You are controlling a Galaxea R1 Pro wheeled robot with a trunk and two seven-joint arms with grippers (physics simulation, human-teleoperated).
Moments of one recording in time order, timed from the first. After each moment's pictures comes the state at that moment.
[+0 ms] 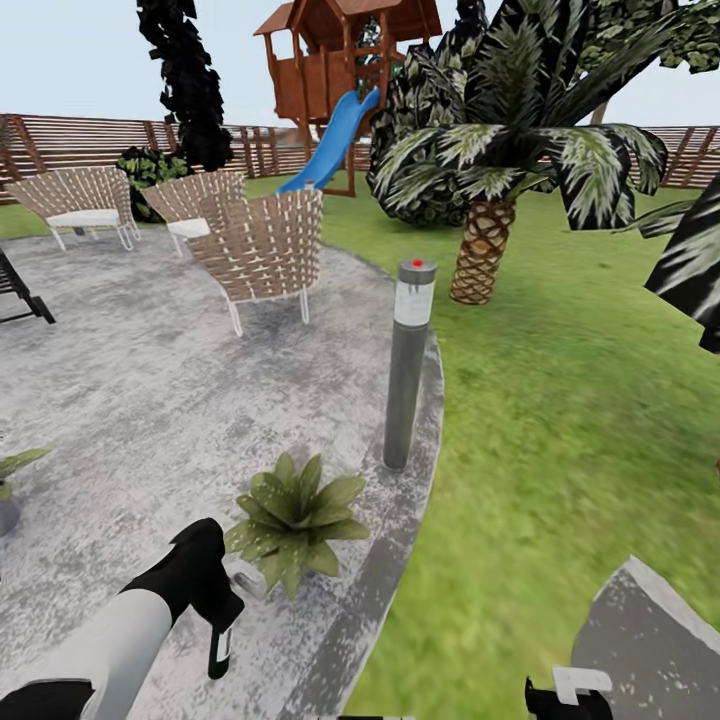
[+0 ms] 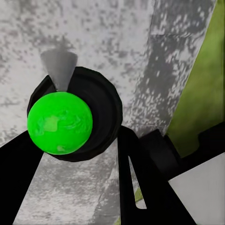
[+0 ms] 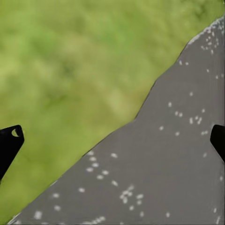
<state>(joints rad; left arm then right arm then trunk) -0.75 0.05 0.00 -0.52 -1.03 0.89 -1.02 -0.45 -0.11 0.36 -0.03 -0.31 -0.41 -0.27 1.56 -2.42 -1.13</state>
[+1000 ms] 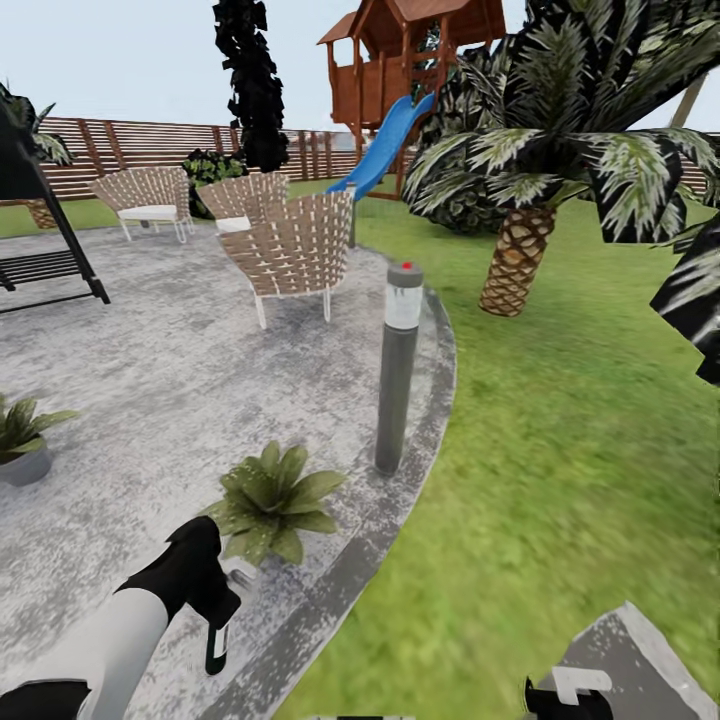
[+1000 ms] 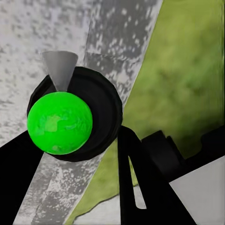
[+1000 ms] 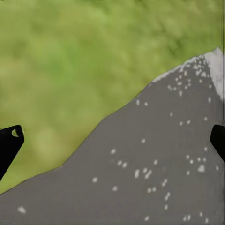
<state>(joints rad) -0.75 0.06 0.00 -0.53 -1.03 0.90 -1.02 -0.45 -0.11 0.36 -0.03 -0.31 -0.41 -0.27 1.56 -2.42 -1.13</state>
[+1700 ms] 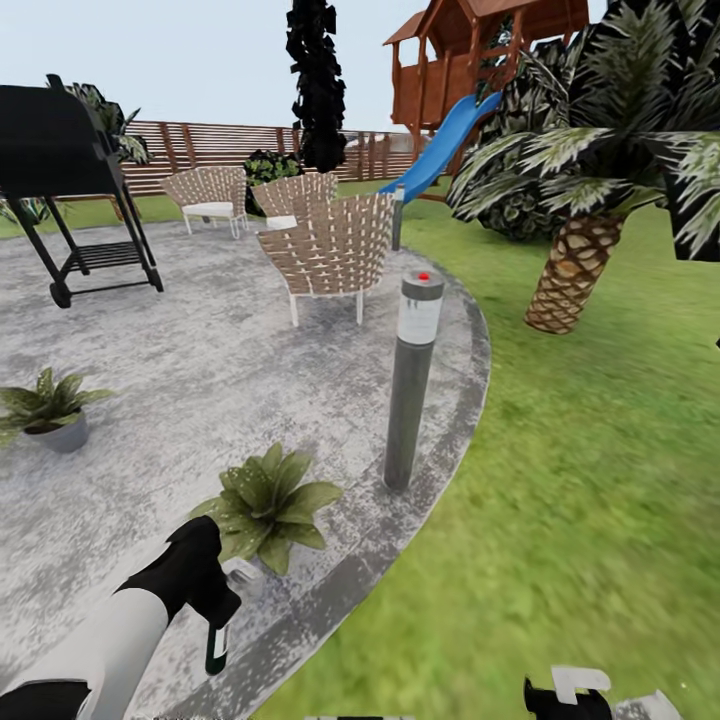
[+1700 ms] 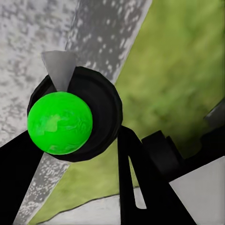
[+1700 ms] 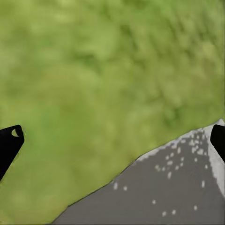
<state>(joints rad) -0.75 0.06 0.01 -0.53 -1.03 0.90 -1.02 -0.45 -0.11 0.36 -0.03 -0.31 -0.41 -0.27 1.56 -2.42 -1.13</state>
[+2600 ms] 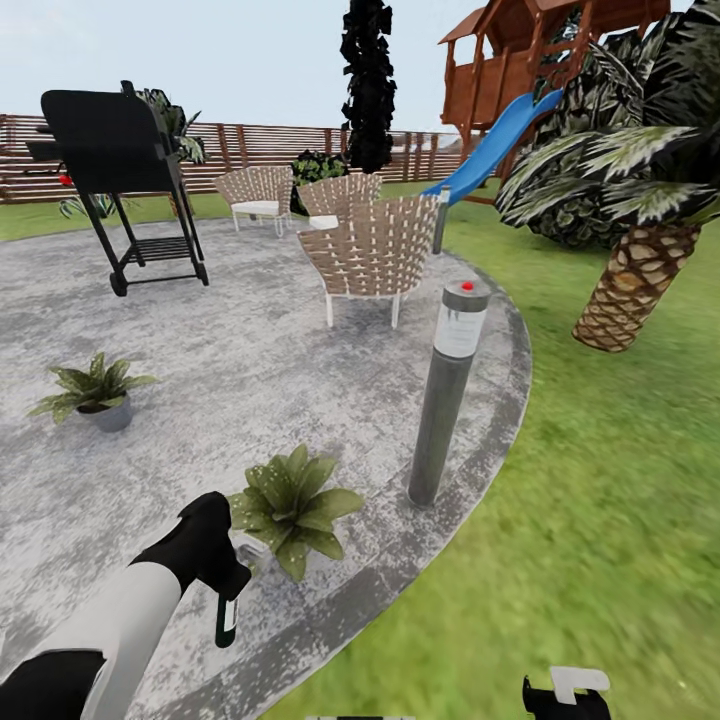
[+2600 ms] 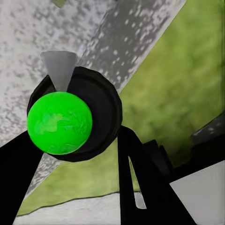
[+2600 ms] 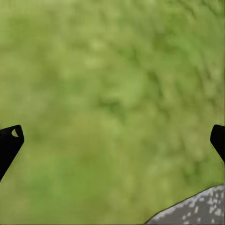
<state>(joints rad) -0.82 0.04 0.00 -0.53 -1.03 0.99 -1.02 -0.45 -0.11 0.36 -0.03 -0.31 -0.41 -0.27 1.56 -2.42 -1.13</state>
